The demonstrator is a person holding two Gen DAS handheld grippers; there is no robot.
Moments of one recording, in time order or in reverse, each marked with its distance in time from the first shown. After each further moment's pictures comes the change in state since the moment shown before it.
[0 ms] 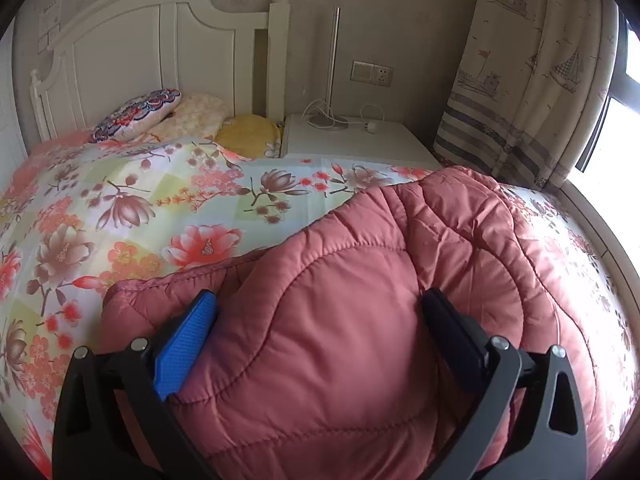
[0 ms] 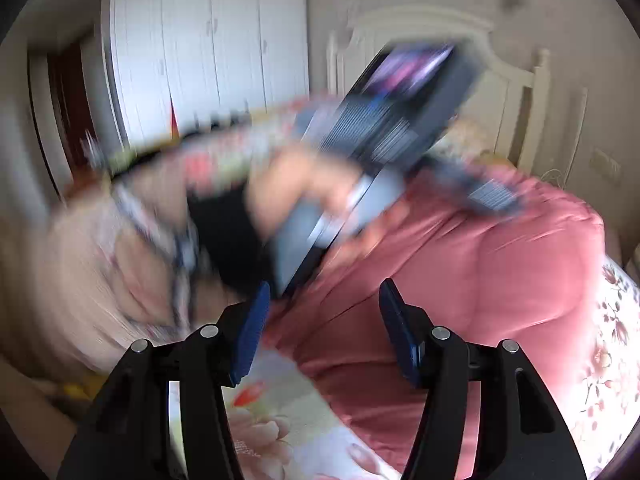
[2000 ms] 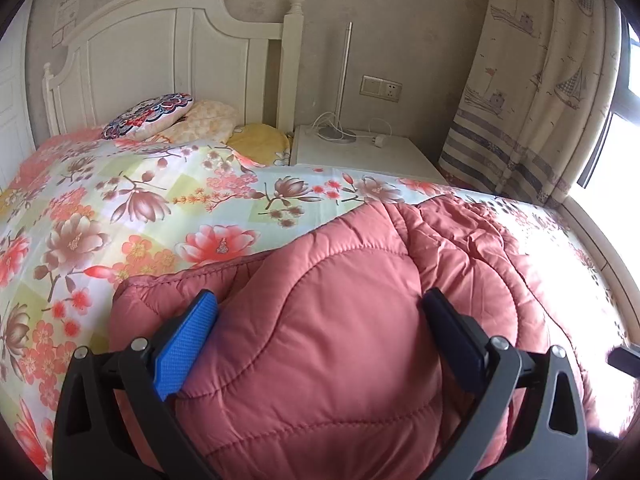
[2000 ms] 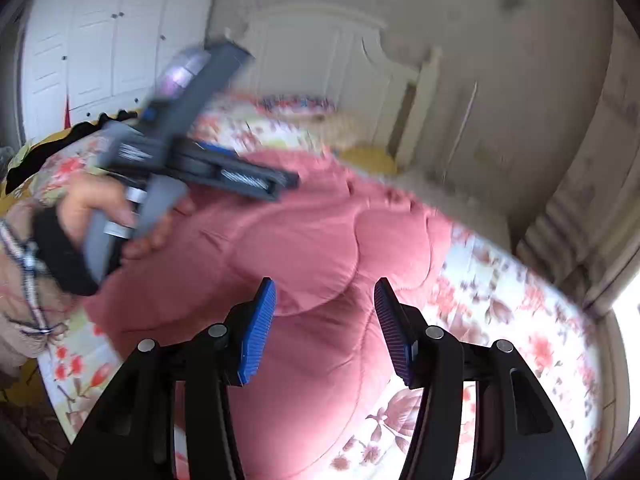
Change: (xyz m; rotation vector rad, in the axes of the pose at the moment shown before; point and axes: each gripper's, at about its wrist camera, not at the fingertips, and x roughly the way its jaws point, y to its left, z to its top) left arm -0.012 0.011 -0.009 -0.041 -0.046 0.013; right arm -0.037 -0.041 -0.010 -0.024 0.040 -0.446
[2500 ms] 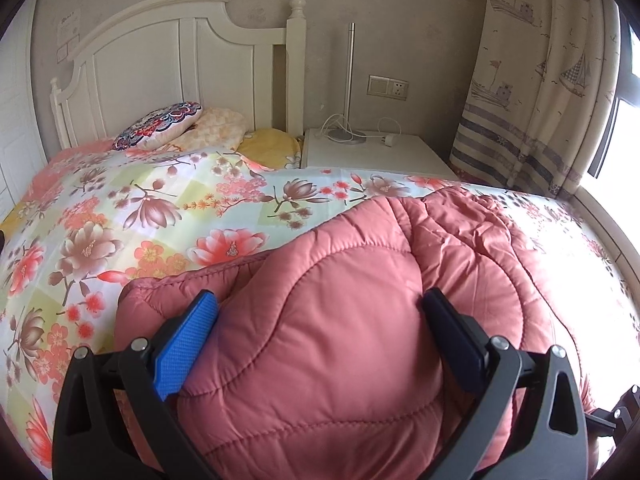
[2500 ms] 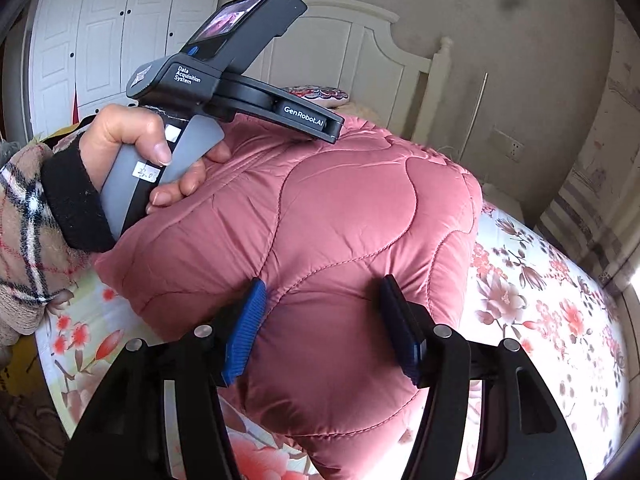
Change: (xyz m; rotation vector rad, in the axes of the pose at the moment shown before) left arm -0.002 -0.011 -0.002 0.042 -0.008 0.065; right arm 0.023 0.019 -0.043 0.026 0.036 0.033
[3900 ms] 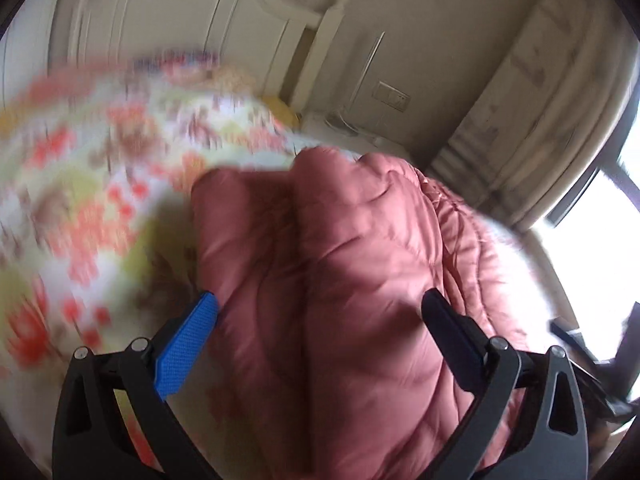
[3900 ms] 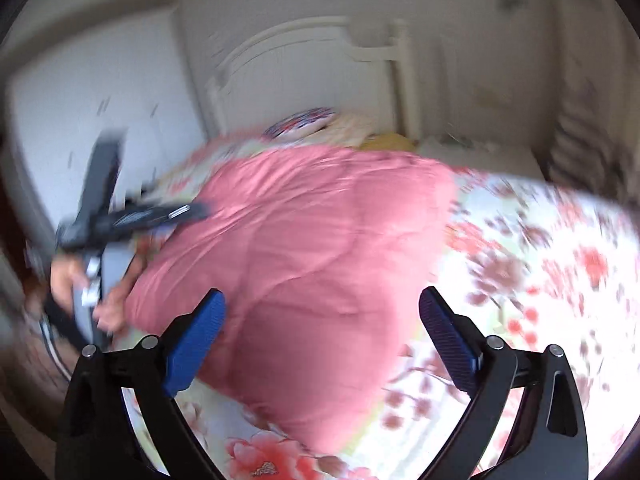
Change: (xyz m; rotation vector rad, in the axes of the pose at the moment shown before) left arm -0.069 0.087 -0.055 -0.321 0.093 -0.250; right arm -0.041 -0.086 0.005 0.410 -0.049 0.189
